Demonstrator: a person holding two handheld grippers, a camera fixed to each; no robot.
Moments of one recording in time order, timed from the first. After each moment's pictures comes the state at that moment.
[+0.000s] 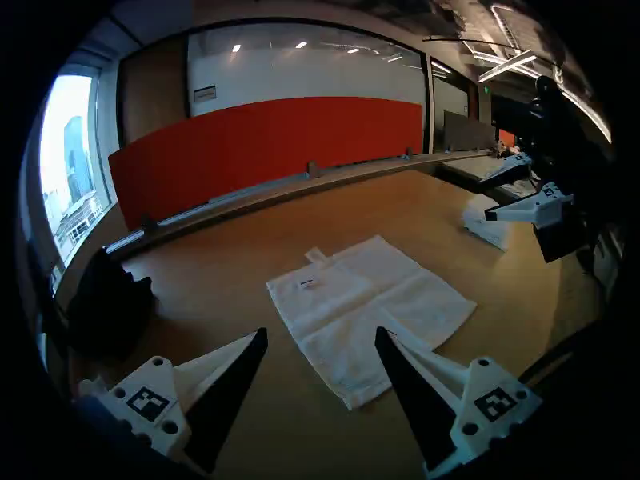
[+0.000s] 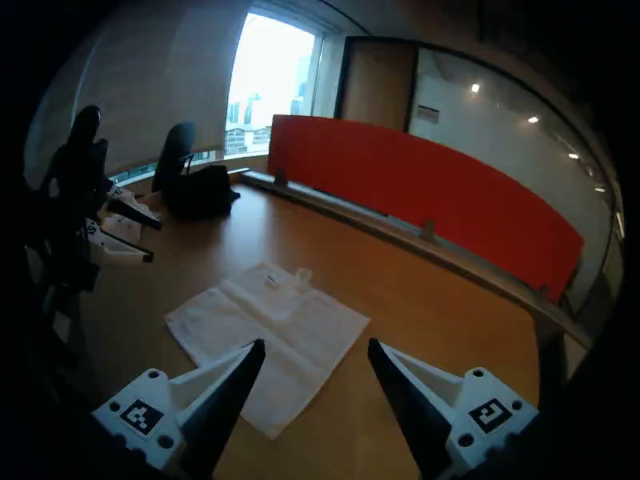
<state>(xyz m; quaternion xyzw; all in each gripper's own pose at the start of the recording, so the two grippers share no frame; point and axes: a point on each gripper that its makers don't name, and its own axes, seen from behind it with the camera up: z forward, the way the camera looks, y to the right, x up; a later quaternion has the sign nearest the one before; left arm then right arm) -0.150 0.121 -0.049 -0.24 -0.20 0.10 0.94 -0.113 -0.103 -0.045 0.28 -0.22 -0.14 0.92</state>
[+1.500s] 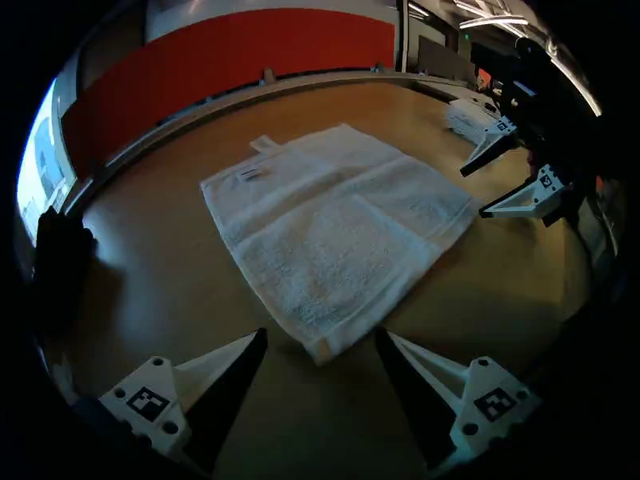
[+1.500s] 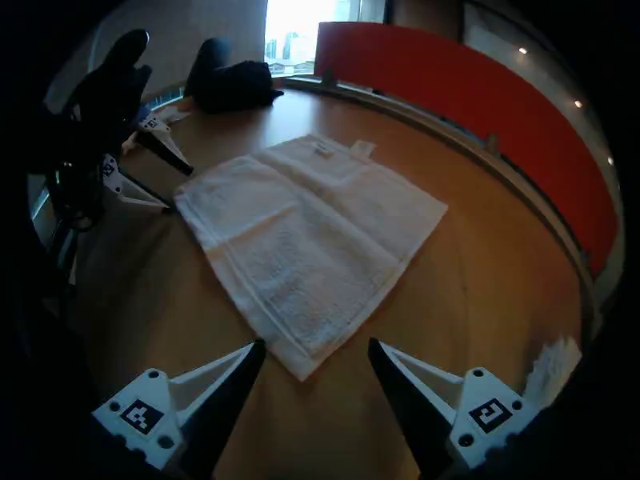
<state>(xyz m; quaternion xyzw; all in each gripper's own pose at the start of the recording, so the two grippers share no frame) -0.308 0.151 -0.063 -0.30 -0.35 0.15 0.88 -0.297 -0.108 -0.091 0.34 -0.37 -0.20 0.84</state>
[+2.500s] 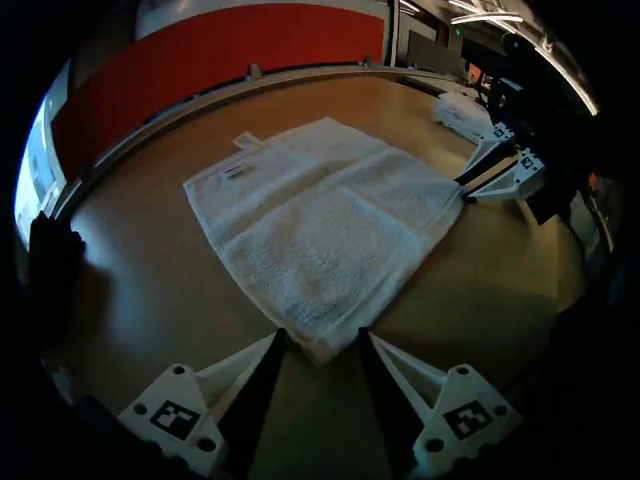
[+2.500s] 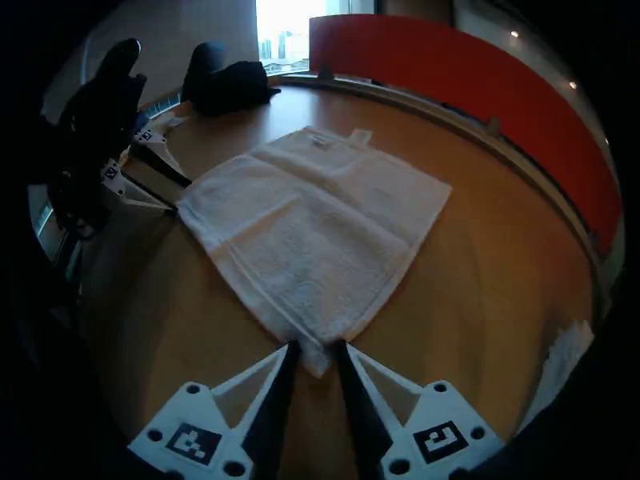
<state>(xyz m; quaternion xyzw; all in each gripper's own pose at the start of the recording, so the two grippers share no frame) -0.313 0.161 -0.067 -0.32 -0.36 0.15 0.87 -0.302 -0.106 -0.098 0.35 -0.39 -0.16 0.84</state>
